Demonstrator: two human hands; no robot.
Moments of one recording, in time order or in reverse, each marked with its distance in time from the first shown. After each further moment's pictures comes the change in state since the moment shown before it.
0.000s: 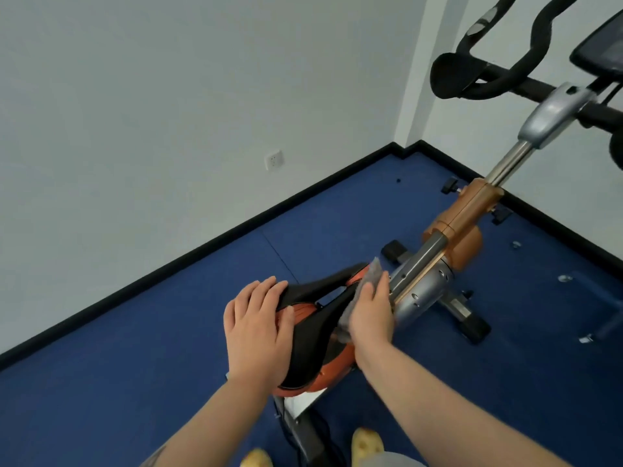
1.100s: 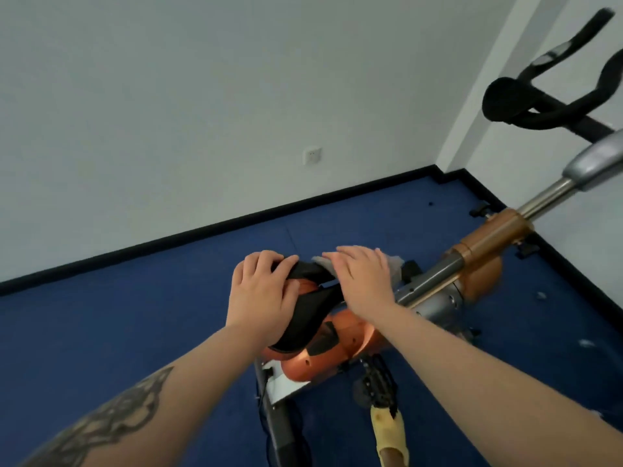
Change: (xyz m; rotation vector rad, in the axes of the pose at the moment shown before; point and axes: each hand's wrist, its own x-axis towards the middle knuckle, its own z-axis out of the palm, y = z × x) left_hand -0.003 0.004 0.005 0.183 0.093 0.022; right_hand 0.033 -0.023 -0.012 -0.823 -0.352 -0.960
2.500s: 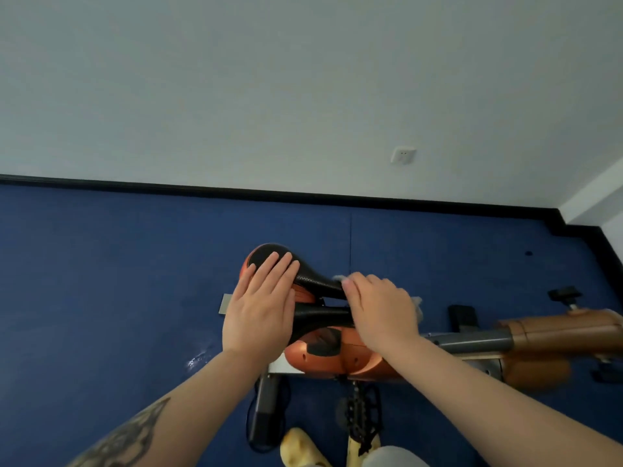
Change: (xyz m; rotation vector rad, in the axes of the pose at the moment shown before) left_hand -0.020 0.057 0.013 0.178 0.077 -0.347; right_hand 0.033 0.032 -0.034 -0.206 -0.285 -0.356
